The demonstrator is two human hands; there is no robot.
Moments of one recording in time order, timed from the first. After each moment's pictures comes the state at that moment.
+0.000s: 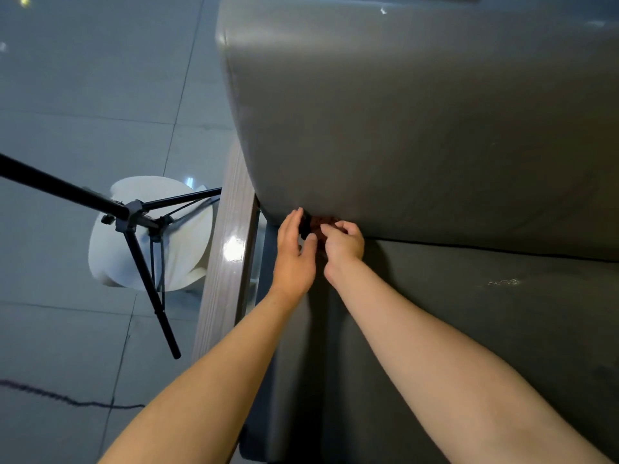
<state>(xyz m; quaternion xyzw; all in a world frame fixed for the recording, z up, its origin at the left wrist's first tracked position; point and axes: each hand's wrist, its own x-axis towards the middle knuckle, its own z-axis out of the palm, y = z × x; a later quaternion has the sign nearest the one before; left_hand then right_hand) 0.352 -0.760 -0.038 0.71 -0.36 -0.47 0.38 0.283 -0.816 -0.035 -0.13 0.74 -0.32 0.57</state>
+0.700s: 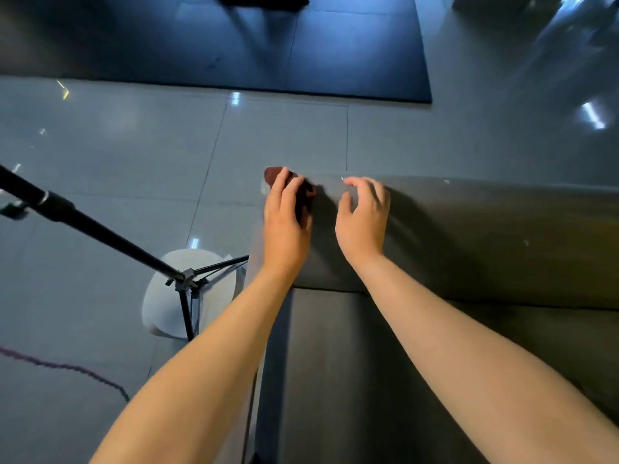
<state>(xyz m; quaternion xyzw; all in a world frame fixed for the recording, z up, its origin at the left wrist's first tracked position) 0.383 -0.845 0.183 0.67 -0.56 -0.17 0.46 0.259 -0.882 0.202 -0.62 0.63 -0.42 0.21</state>
